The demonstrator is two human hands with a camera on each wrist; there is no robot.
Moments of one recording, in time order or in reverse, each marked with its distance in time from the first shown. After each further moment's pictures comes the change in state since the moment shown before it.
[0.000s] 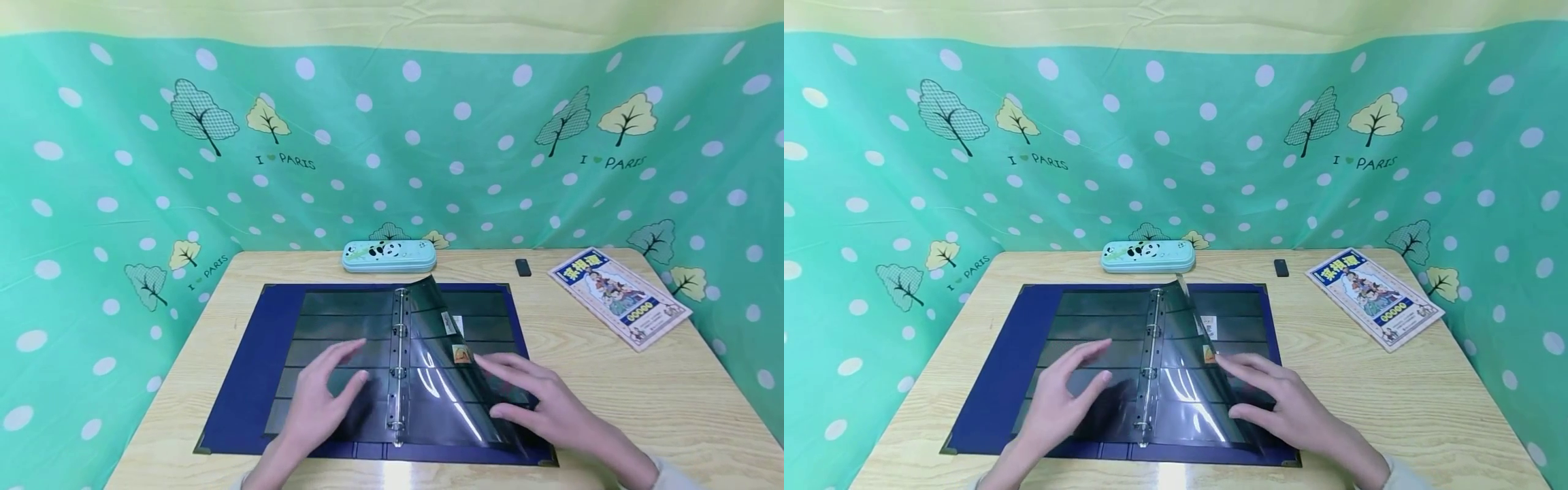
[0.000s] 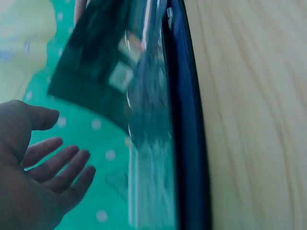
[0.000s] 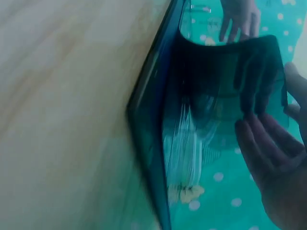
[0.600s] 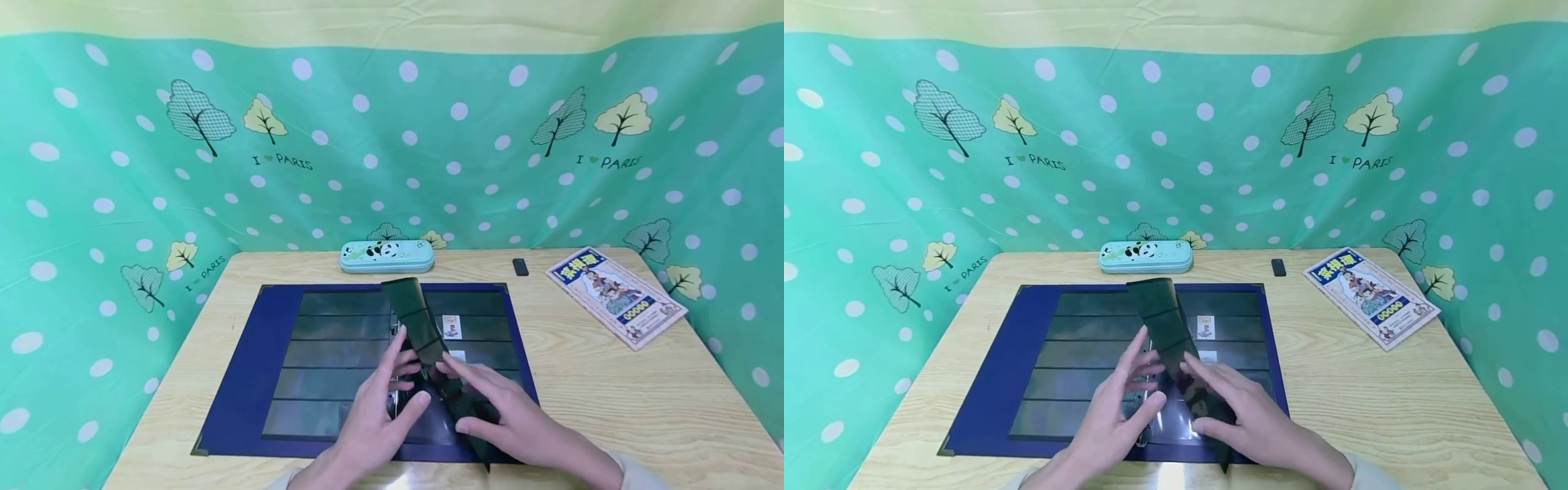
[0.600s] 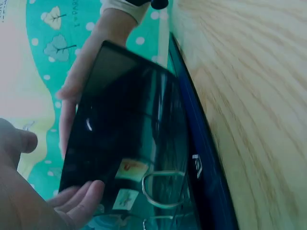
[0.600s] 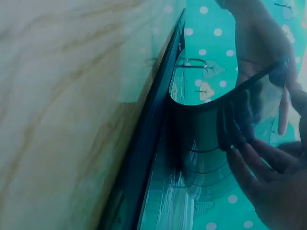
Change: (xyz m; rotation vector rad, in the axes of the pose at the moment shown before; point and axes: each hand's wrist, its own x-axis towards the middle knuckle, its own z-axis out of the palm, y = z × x) left_hand 0.000 0.070 0.045 -0.394 -0.233 -0.150; right_hand 0.016 -0.029 0.029 0.116 -0.138 0.090
